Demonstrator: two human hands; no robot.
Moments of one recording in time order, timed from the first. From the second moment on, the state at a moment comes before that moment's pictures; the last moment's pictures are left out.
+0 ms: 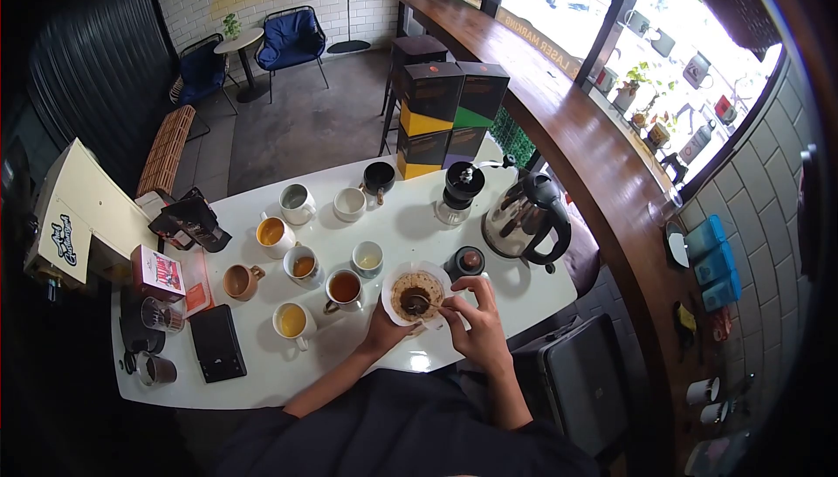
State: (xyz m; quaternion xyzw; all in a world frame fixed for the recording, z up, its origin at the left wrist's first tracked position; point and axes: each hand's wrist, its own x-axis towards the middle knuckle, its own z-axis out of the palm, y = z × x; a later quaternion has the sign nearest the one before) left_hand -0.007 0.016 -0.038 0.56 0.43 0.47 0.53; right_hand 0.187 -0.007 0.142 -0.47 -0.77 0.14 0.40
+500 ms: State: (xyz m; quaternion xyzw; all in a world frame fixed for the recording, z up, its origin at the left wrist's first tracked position) left_hand -0.007 0.017 -0.019 0.58 0.43 0.44 0.54; right_hand 0.187 0.008 0.127 -0.48 -0.79 0.16 0.35
